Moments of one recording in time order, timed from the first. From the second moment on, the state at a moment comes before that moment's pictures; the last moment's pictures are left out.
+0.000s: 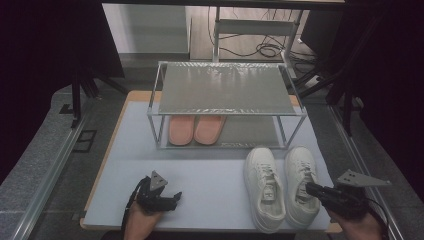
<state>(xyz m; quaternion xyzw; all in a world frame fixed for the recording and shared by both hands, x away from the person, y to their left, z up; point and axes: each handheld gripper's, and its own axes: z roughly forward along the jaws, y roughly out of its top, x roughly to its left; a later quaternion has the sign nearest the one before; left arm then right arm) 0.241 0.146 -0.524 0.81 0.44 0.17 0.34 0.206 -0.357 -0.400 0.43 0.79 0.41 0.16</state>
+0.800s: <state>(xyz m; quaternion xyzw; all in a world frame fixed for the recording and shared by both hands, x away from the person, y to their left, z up) 0.241 0.146 -0.524 0.81 0.44 0.17 0.34 0.246 -0.306 -0.420 0.43 0.83 0.31 0.14</state>
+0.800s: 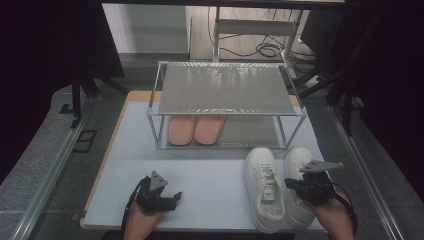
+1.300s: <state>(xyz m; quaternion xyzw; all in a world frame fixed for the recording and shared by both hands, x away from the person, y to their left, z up) 0.241 0.146 -0.524 0.81 0.44 0.17 0.34 0.264 -0.292 -0.427 0.44 0.85 0.26 0.13</state>
